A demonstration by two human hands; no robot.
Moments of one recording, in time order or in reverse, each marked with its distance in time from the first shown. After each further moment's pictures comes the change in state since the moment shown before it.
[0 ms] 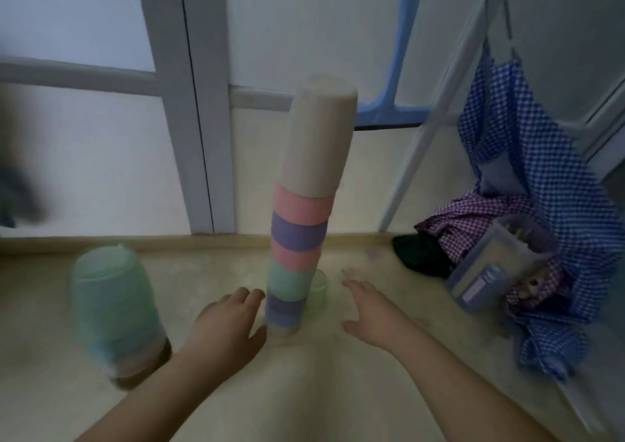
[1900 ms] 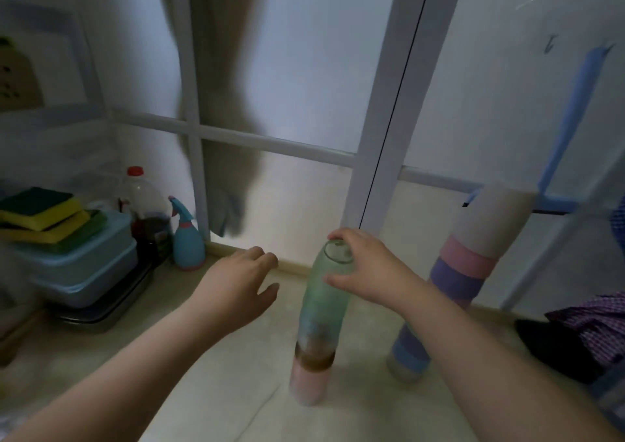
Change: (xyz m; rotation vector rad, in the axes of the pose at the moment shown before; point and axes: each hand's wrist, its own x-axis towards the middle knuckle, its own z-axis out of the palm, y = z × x) left_hand -0.146 -0.128 -0.172 0.111 0.343 -0.183; right_hand -0.053 -0.304 -0.059 0.057 0.208 -0.595
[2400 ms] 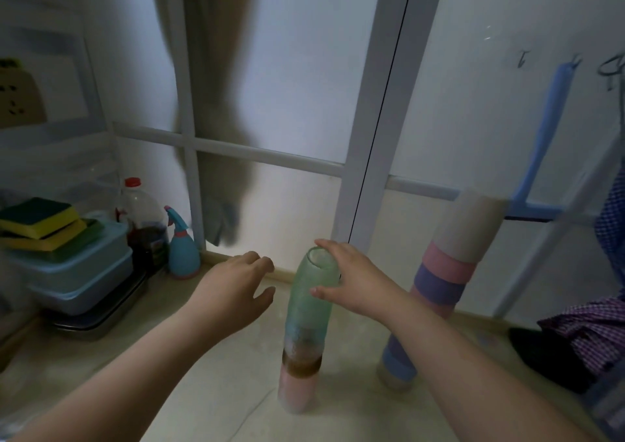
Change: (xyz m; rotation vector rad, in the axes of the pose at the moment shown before) left_hand 0.002 0.023 -0.001 -0.013 0.051 -0.025; right_hand -0.008 0.021 0.004 0.079 -0.058 -0.012
